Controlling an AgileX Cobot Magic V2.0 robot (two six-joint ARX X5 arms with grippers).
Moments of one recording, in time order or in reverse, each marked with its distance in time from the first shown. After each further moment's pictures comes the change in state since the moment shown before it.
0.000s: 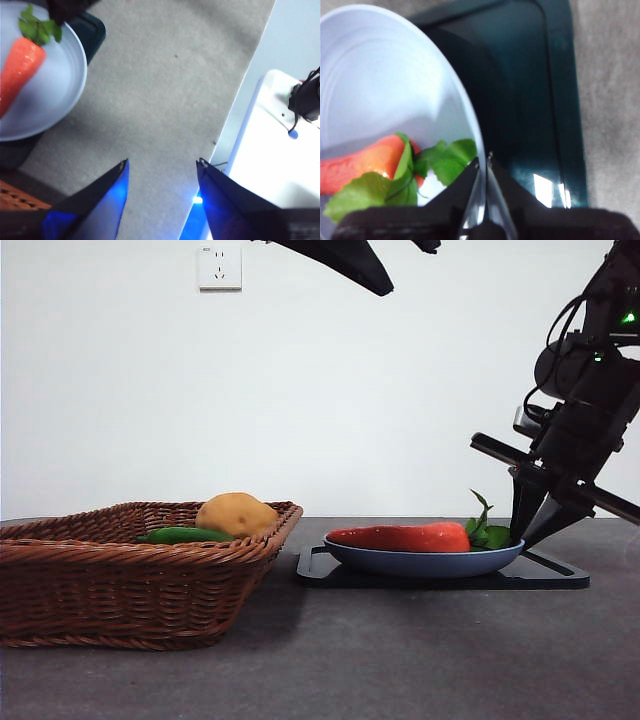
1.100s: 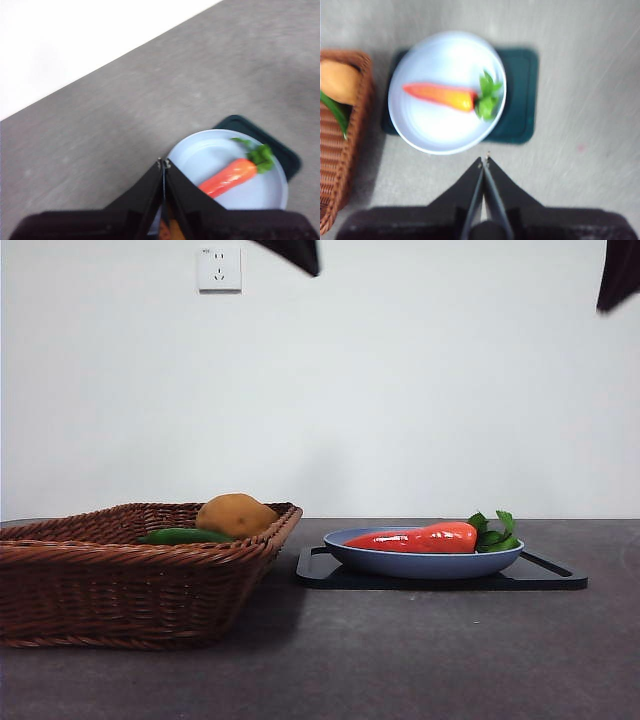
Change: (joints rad) left arm 0.212 -0.002 0.000 0.426 -0.409 0.019; right arm 0.083 -0.718 0.002 -0.401 0.241 -0.206
